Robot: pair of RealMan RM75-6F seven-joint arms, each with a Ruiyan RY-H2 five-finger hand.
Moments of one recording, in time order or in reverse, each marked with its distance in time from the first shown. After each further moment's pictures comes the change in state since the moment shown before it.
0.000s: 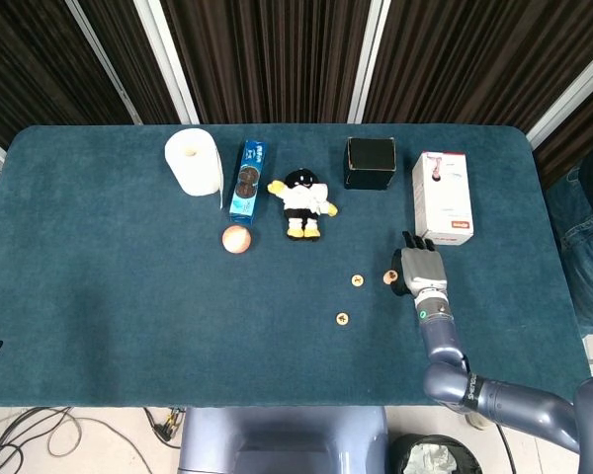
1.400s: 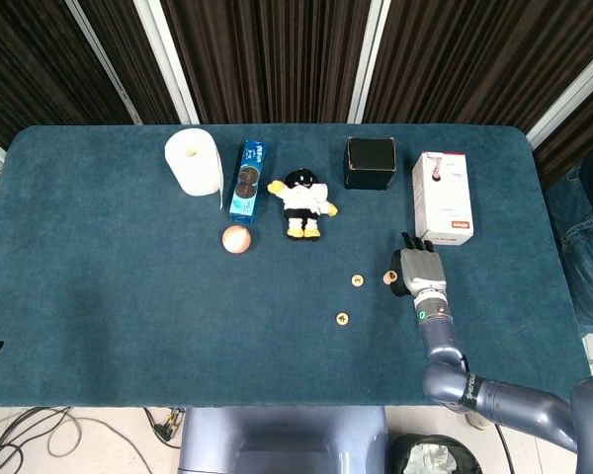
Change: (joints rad) left arm -0.004 -0.001 0.000 -0.003 -0.012 -0.007 0.012; right arm 0.001 -0.007 -0.006 0.013 0.002 -0.005 0.004
